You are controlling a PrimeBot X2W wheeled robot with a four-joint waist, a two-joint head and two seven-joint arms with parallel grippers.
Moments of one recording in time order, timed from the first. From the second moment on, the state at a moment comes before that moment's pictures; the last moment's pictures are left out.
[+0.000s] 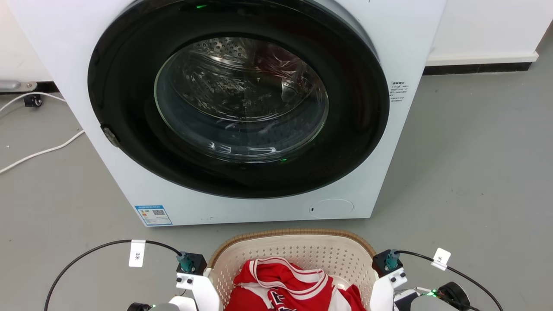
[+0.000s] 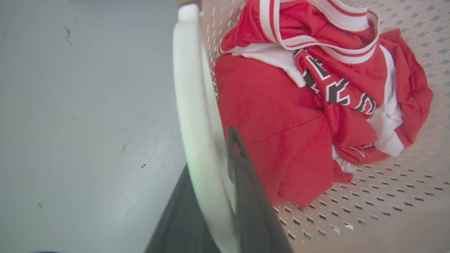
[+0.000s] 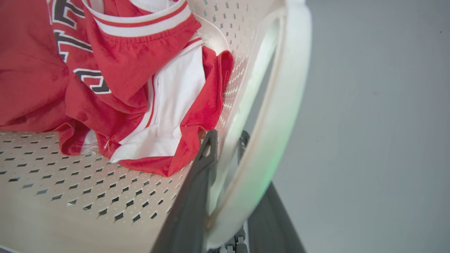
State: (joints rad) left arm -0.51 0.19 -0.95 1.15 -0.94 -0.12 0.21; right arm -0.53 -0.08 0.89 1.23 0.58 0.13 0.24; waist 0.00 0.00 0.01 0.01
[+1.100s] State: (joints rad) left arm -0.52 0.19 -1.07 1.17 -1.05 -0.12 0.19; right arm -0.54 -0.10 1.06 1.25 0.75 0.13 0.23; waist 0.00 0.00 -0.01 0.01
